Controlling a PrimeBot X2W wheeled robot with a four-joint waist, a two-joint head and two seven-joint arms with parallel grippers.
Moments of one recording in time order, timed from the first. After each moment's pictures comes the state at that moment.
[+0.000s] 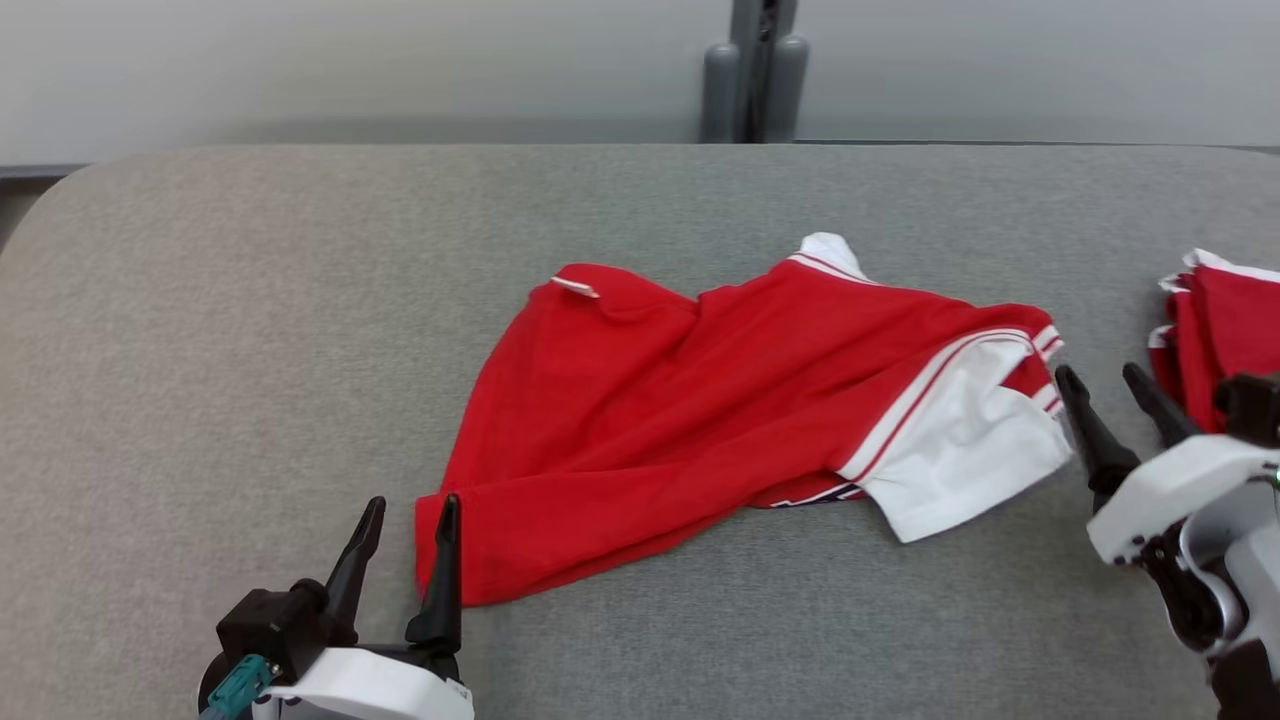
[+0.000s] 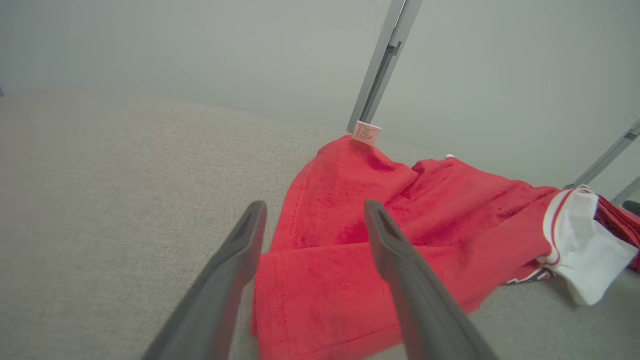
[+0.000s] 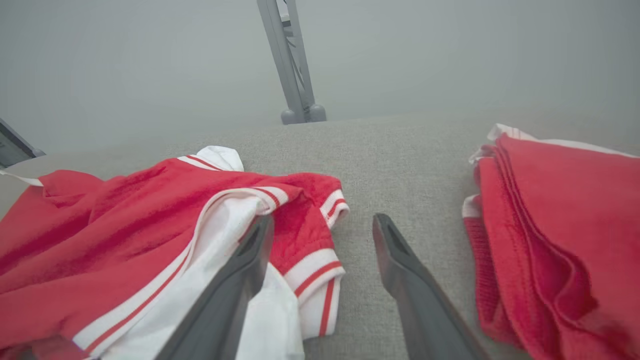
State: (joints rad) left arm -0.03 0.22 -0.38 0.12 -0.58 0.14 -0.25; right arm -0.50 -0.38 0.40 0.71 0.70 0.13 -0.16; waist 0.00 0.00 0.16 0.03
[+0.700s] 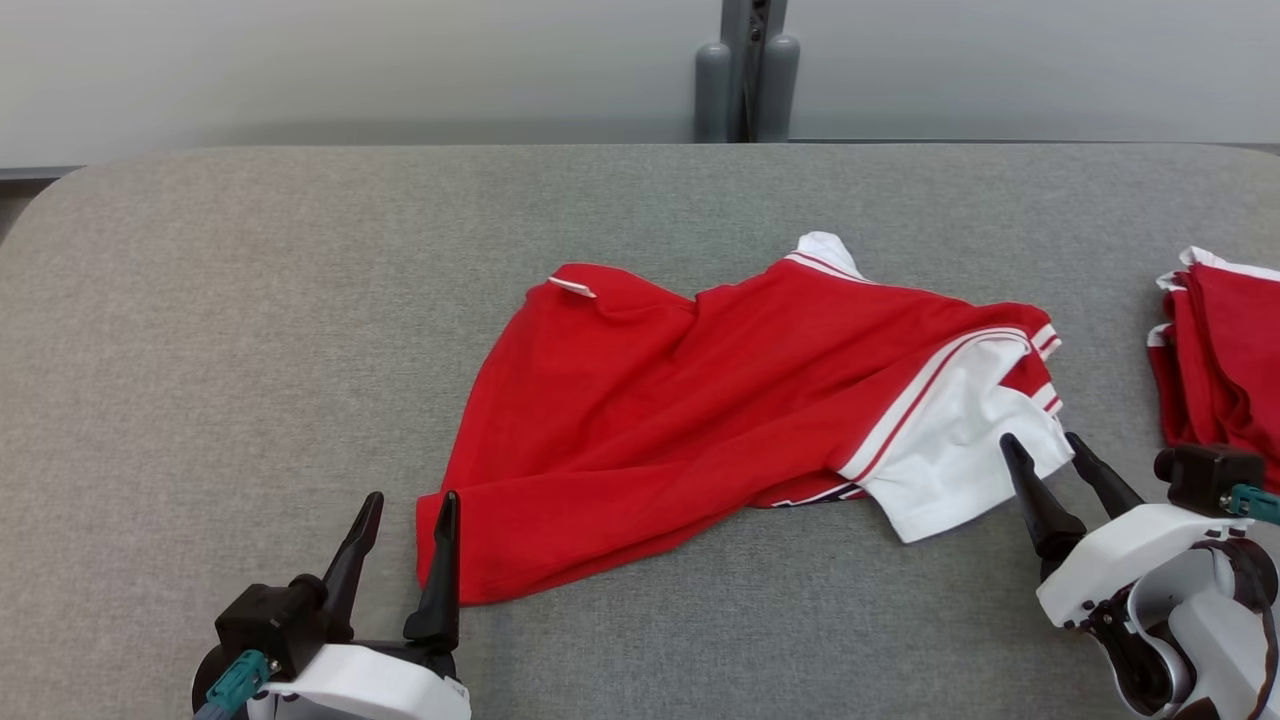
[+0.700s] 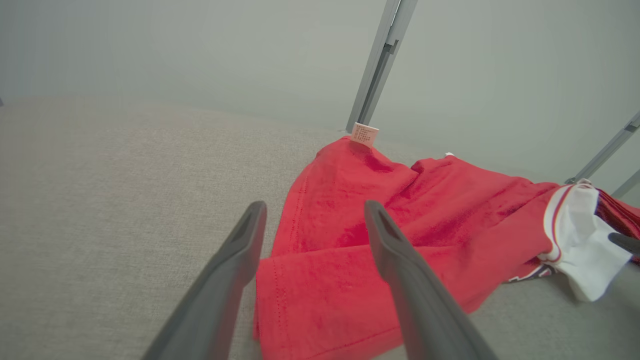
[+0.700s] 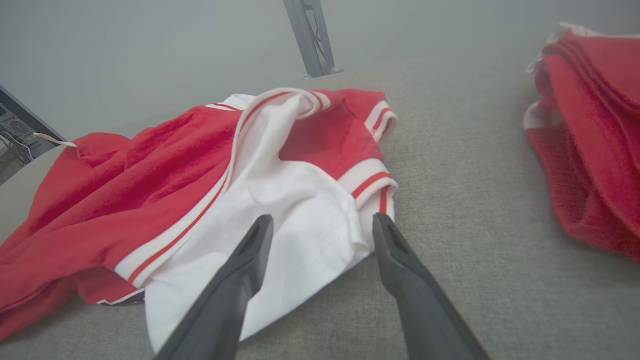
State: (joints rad) left arm -0.03 0.24 -0.39 0.10 -0.57 0.15 -0.24; right arm -0.40 -0.35 0.47 0.67 0.78 0.13 -0.21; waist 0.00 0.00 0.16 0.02
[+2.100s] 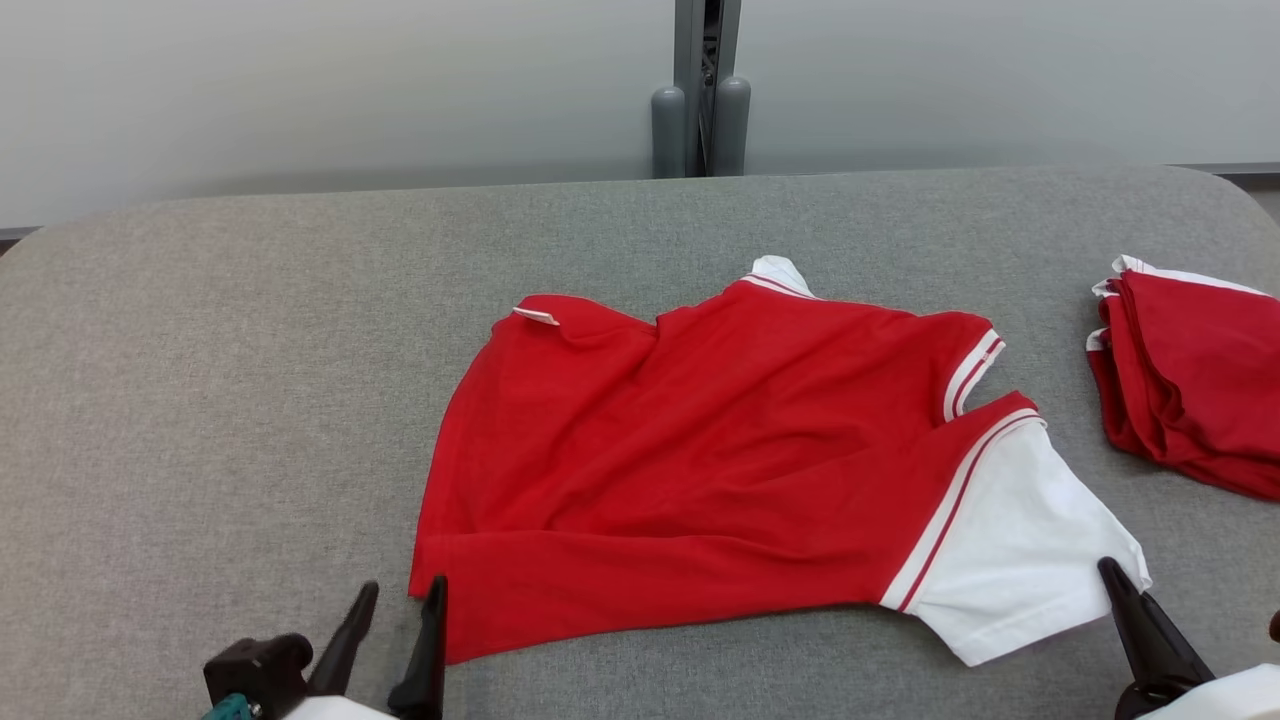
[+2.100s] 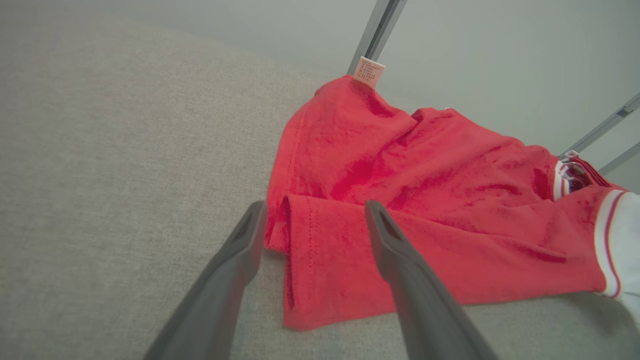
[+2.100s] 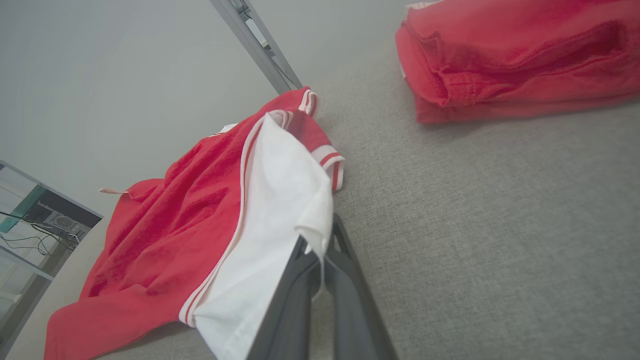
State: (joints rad) left arm 0.05 0.26 -0.38 0.11 -0.68 0.14 -0.16; right arm 0.02 -0.40 0.28 0.29 0.98 0.13 -0.21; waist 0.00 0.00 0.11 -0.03
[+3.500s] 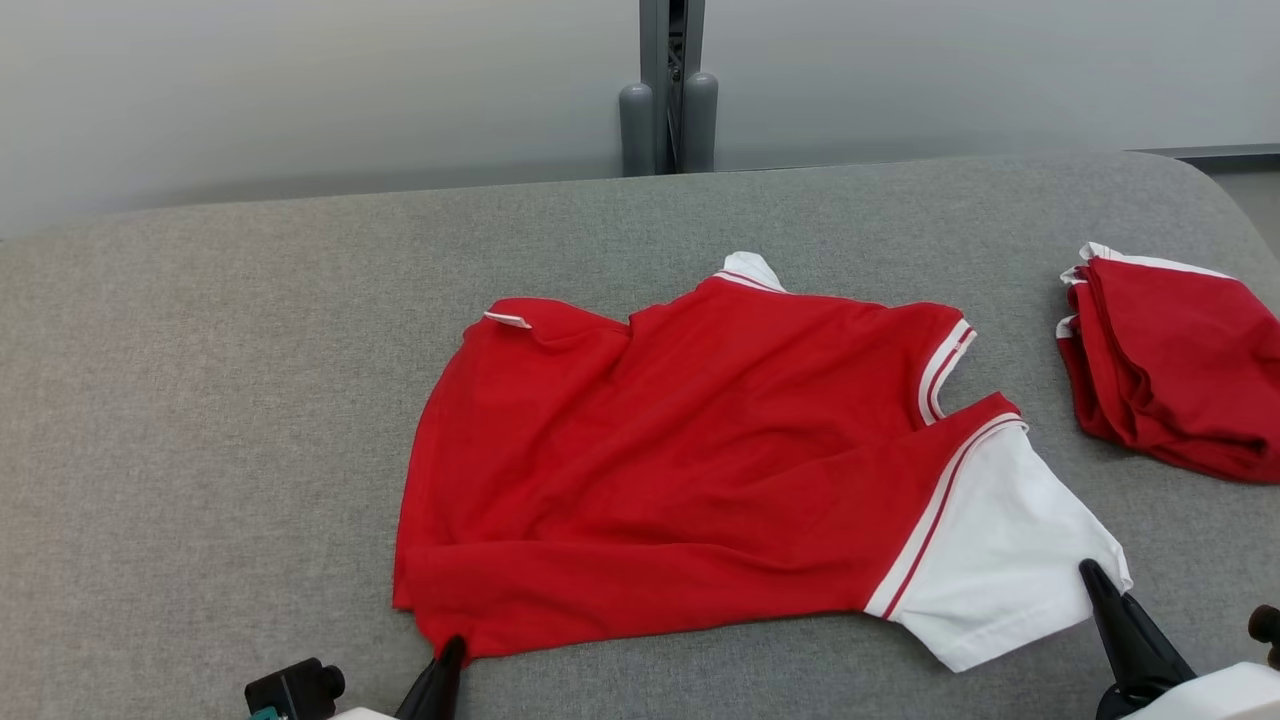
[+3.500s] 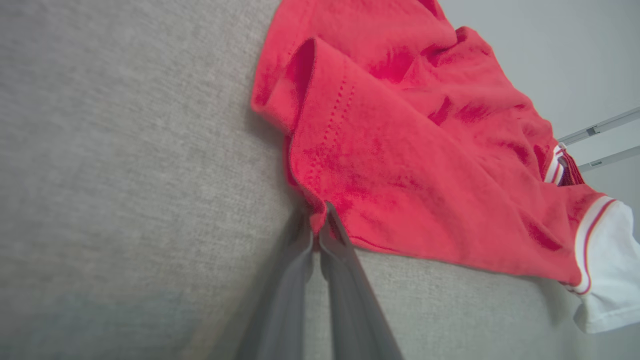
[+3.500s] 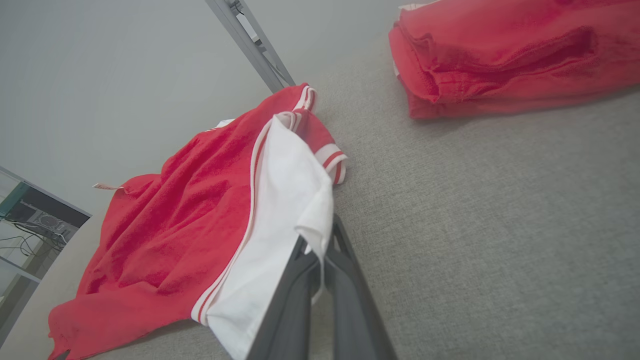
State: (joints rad) left arm -0.01 0.14 -0.37 0.46 -0.92 -0.03 -0.09; right arm 0.09 -0.27 0.10 0.18 0.81 0.13 -0.05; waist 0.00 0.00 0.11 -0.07
